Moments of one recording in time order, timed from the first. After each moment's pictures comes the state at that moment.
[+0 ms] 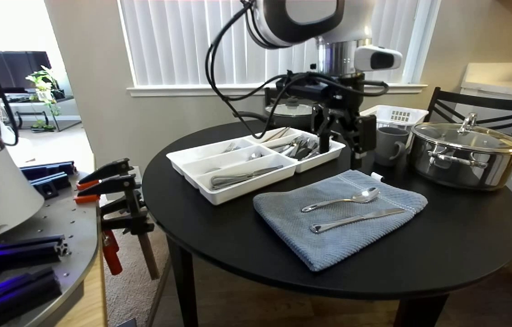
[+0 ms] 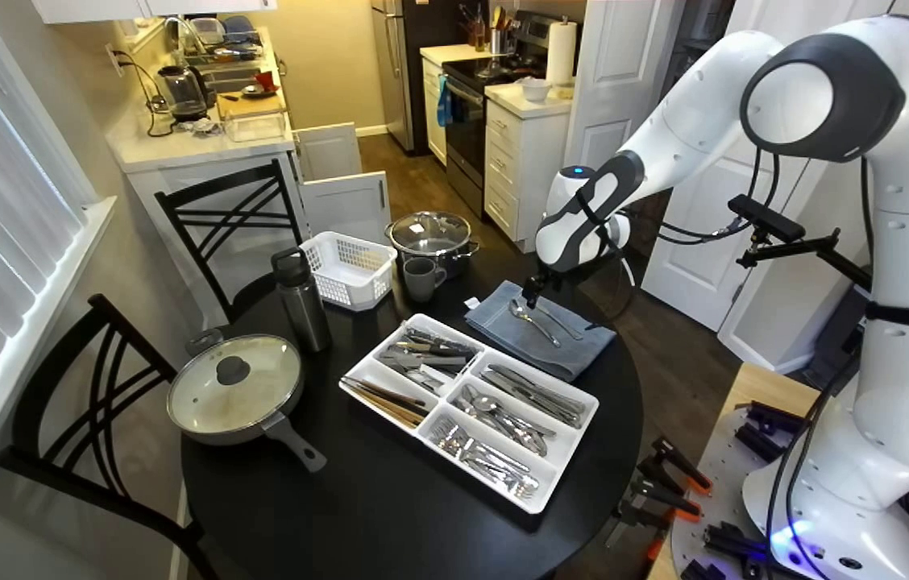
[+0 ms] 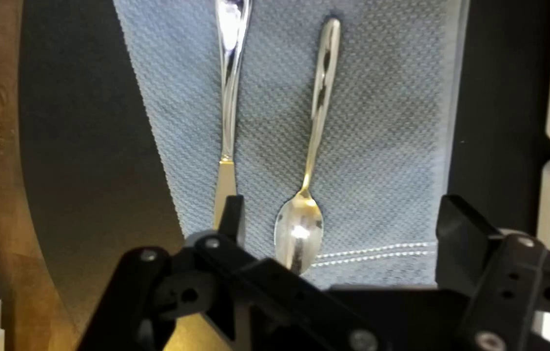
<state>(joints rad) -0.22 0.49 -0.08 -2.16 0.08 2.76 -0.19</state>
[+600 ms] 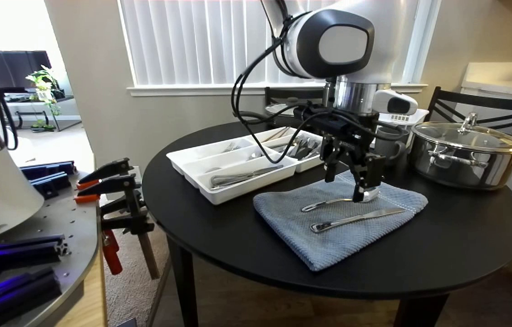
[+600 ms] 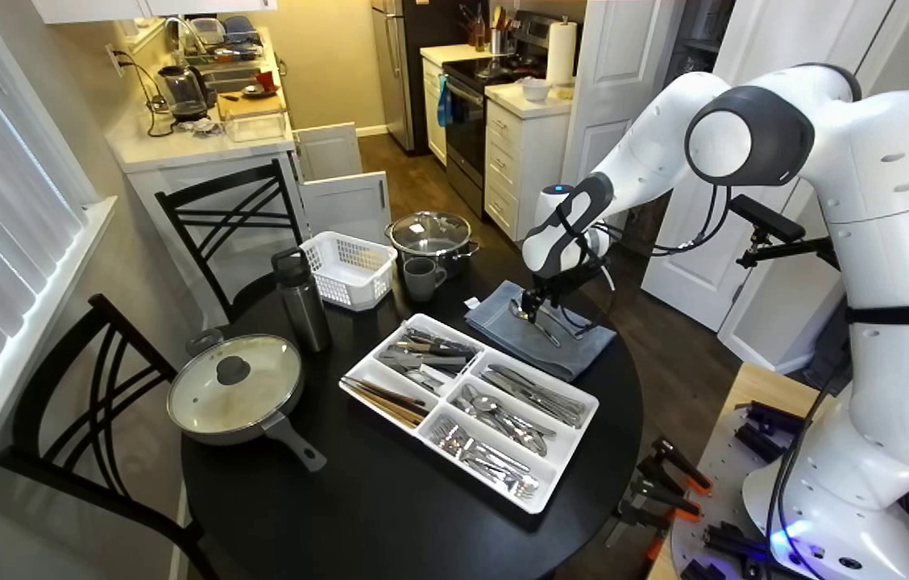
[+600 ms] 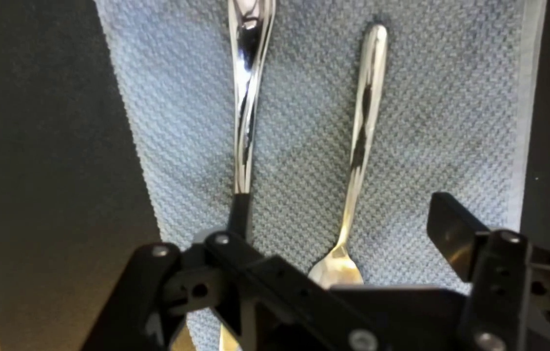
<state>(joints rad) -0.25 0.69 -0.07 -1.96 0.08 2.62 -0.19</state>
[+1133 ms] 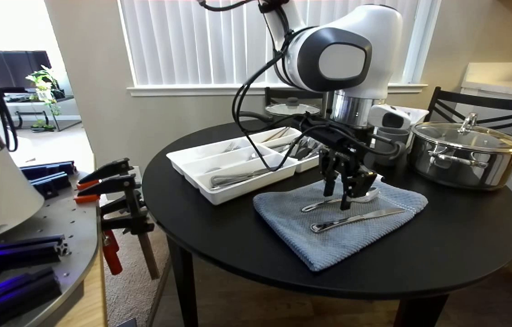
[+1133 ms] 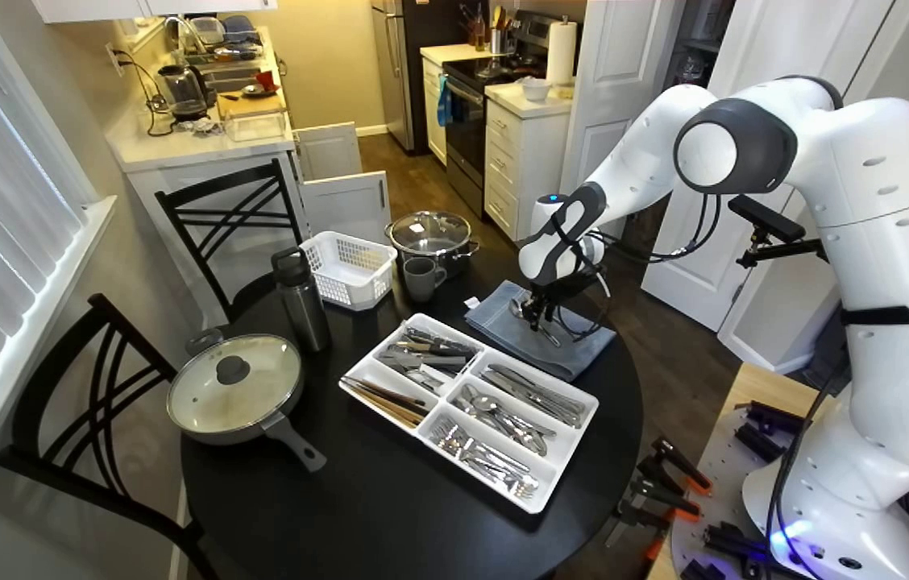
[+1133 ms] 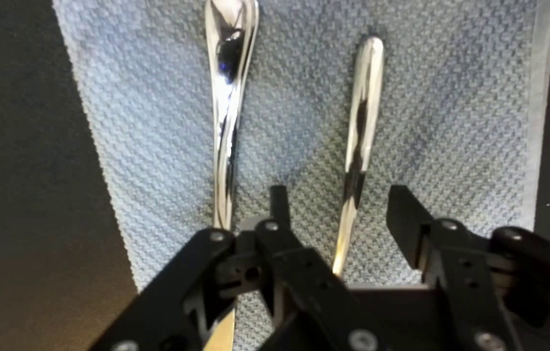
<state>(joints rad) -0.25 0.74 -0.06 -1.92 0.08 2.60 -0.19</state>
